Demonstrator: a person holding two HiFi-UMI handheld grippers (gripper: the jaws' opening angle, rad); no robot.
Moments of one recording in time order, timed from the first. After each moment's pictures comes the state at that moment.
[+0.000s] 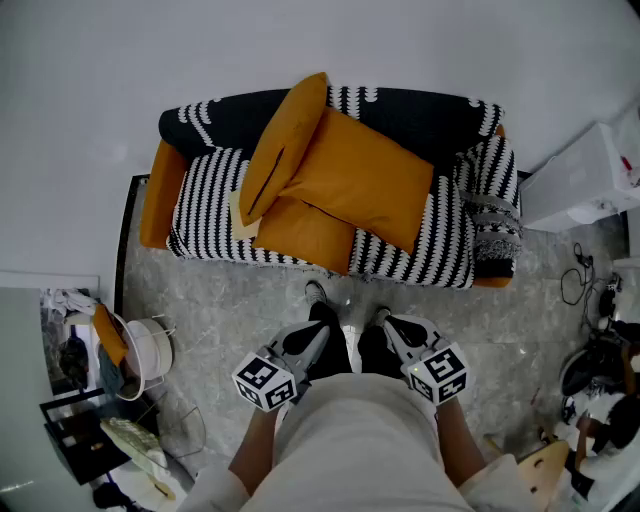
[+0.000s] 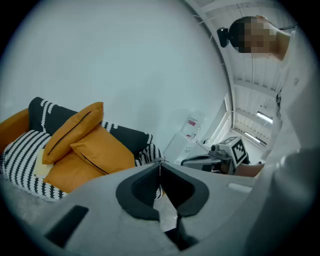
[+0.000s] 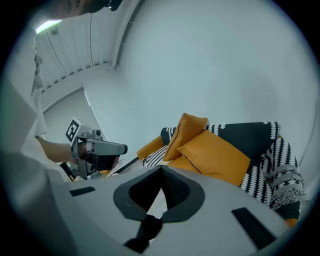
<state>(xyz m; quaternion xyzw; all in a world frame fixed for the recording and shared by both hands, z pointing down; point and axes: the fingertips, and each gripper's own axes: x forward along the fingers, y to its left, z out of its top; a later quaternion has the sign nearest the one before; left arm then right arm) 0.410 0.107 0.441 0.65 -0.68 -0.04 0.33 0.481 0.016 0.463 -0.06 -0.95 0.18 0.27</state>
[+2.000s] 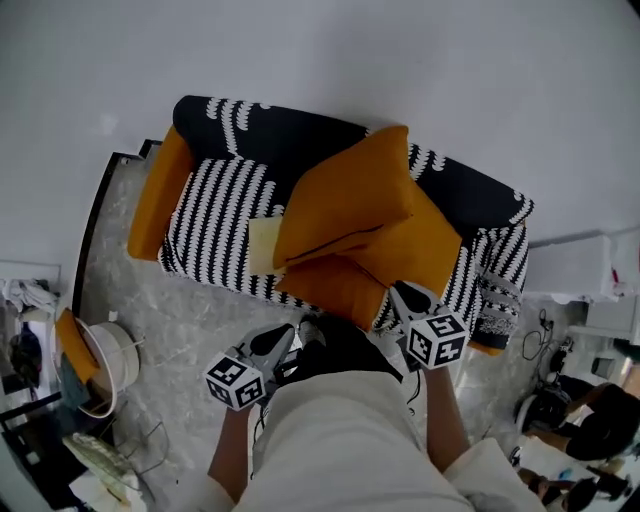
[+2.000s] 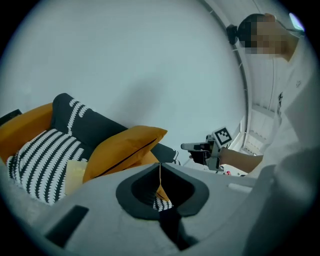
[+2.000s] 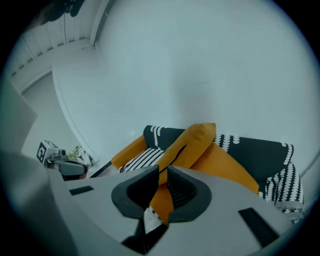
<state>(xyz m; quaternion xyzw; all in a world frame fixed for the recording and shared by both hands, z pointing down) 0.086 0.209 0.477 0.59 -0.72 -0.12 0.36 0.129 -0.013 0.473 0.02 -0.93 0.15 0.34</state>
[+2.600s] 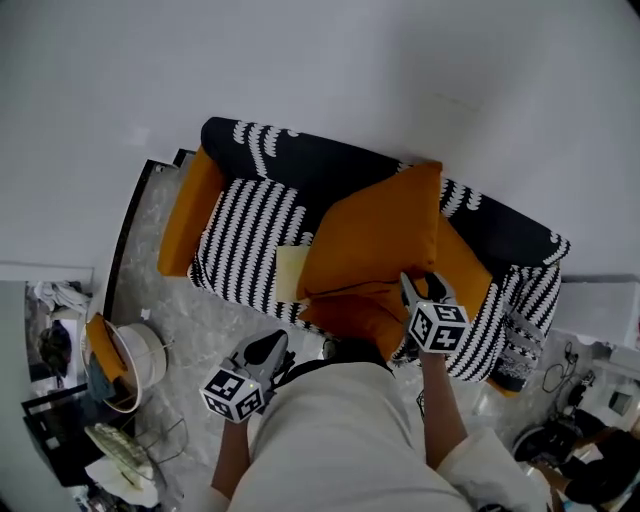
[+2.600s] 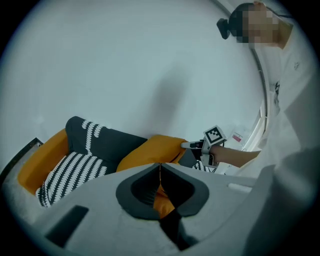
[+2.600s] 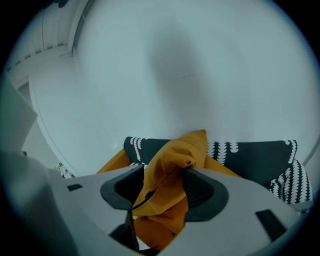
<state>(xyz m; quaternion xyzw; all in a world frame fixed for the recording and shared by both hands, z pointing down) -0.019 0.174 0.447 0.52 -0.78 -0.03 0.35 0.004 -0.123 0.515 0.11 -0.92 0.18 0.32</state>
